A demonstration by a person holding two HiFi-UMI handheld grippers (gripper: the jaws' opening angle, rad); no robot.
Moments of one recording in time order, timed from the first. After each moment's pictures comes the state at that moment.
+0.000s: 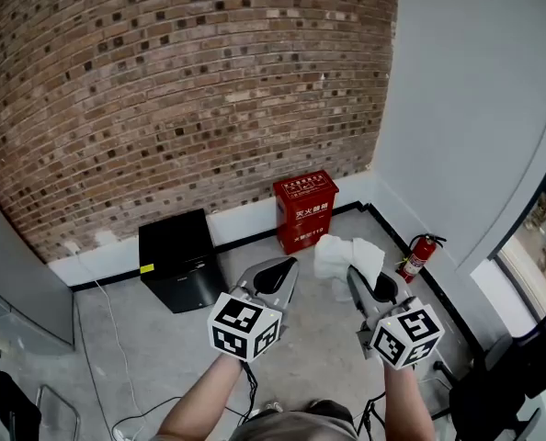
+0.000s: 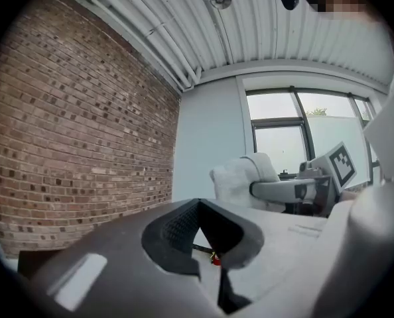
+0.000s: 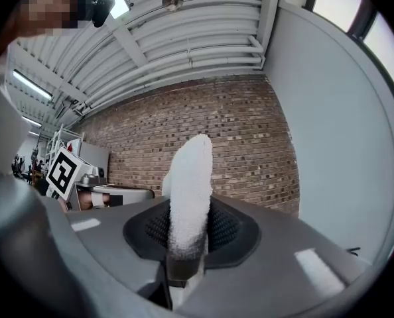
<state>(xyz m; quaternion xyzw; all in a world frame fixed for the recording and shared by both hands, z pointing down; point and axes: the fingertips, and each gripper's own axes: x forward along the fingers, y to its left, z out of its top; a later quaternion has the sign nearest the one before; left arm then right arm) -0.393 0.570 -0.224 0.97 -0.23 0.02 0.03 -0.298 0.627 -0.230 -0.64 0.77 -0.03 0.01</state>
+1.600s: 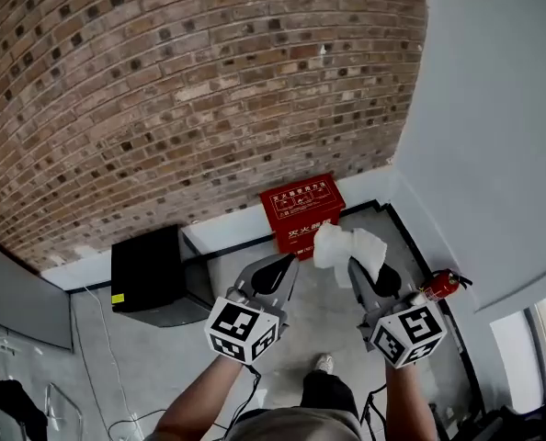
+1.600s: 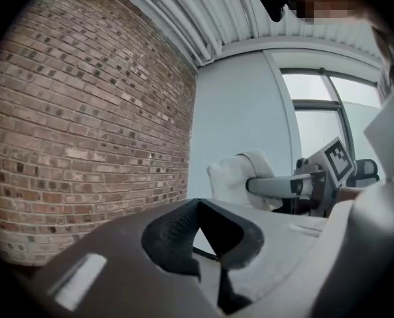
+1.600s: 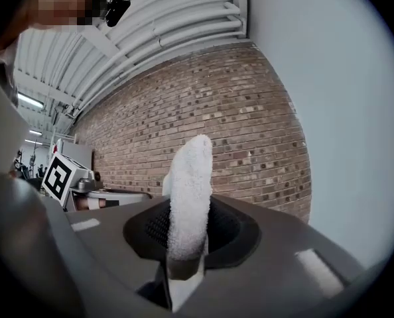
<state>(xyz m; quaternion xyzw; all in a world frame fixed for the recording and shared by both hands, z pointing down) -0.145 0.254 -0.148 0.96 -0.27 0.04 0.05 -0.045 0.296 -0.159 -0.60 0.79 -0.06 0.01</state>
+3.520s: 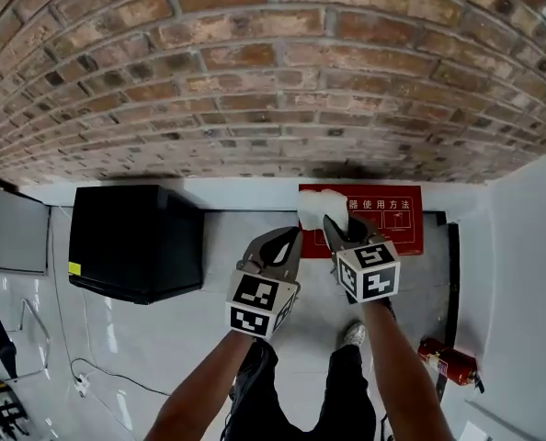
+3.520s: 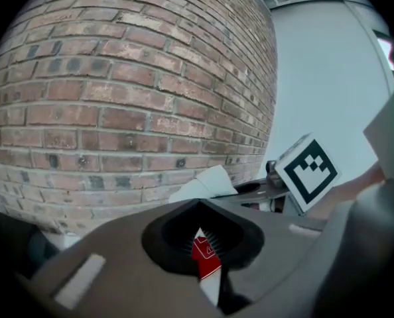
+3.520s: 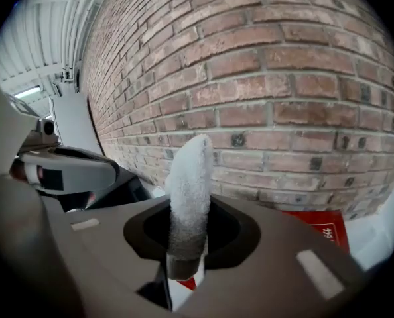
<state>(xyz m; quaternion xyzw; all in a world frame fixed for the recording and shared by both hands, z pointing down) -0.157 -0.162 0.194 0.86 -0.45 0.16 0.19 -0.093 -0.201 0.249 -0.45 0.84 -0.22 -0.22</state>
